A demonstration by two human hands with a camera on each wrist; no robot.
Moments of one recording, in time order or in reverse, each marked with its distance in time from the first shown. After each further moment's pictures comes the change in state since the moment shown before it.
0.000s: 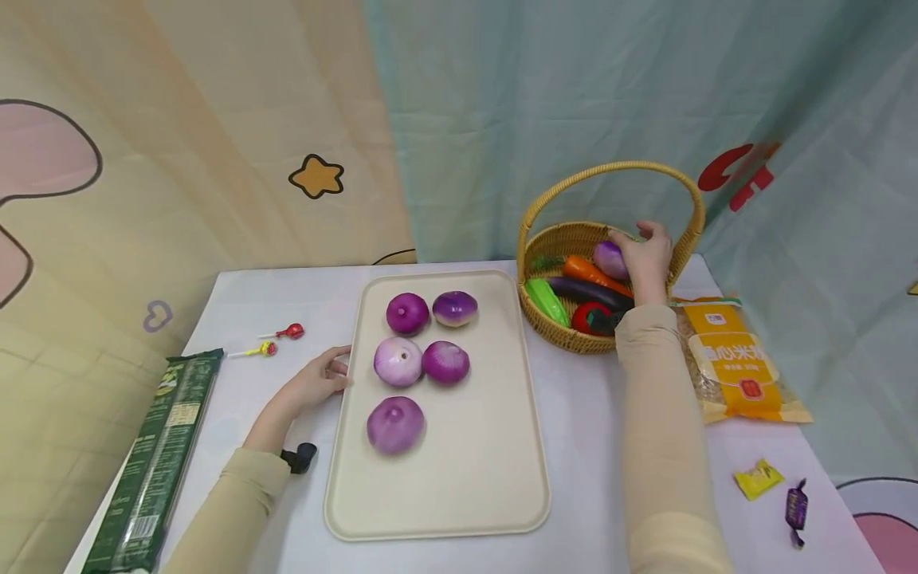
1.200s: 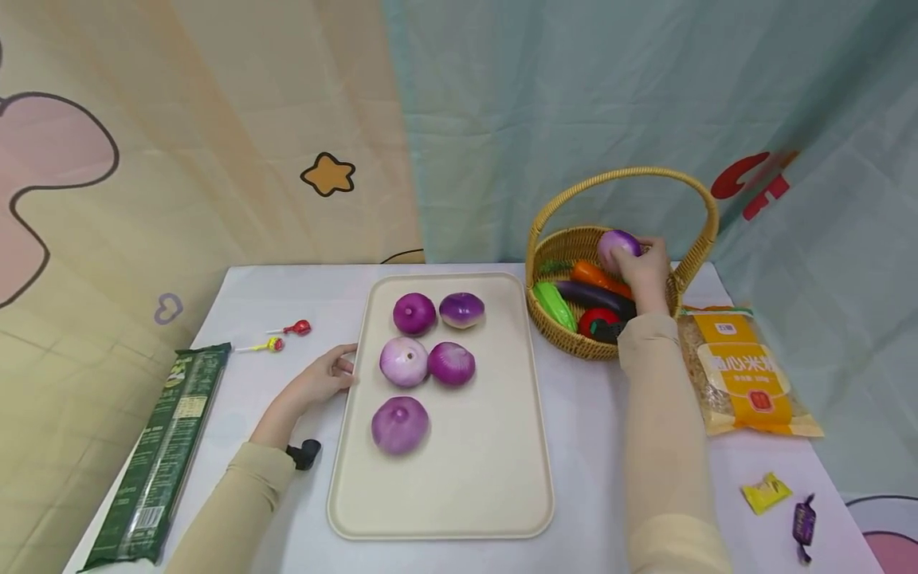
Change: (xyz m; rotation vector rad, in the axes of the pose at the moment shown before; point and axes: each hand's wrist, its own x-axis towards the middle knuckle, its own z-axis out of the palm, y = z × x) left_hand 0.000 0.002 0.002 -0.032 0.012 -0.022; right_hand 0.002 0.013 0.013 -0.002 -0.104 -0.008
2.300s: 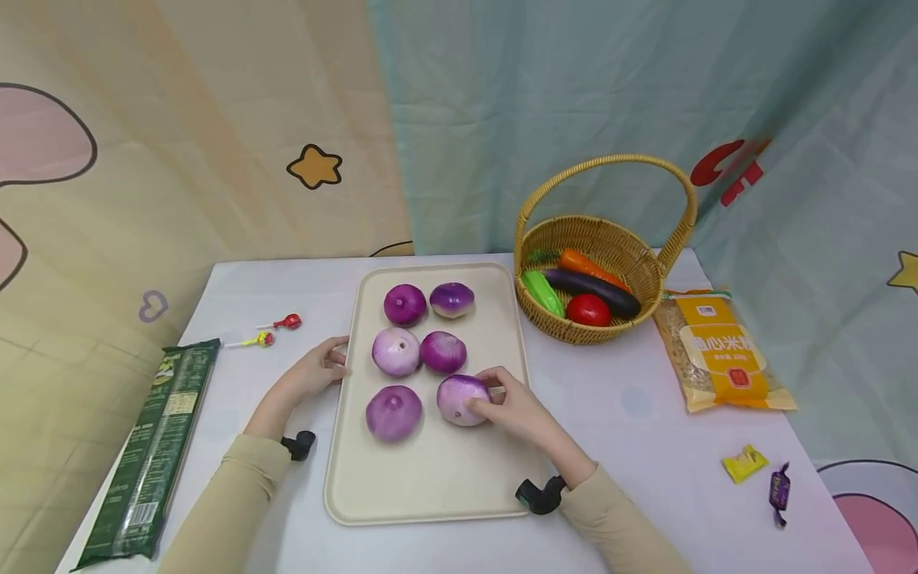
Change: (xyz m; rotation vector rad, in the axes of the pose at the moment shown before) left_hand 0.002 0.001 -0.003 0.038 -0.022 0.010; right_hand -0.224 0.039 0.091 -0.016 -0.727 -0.178
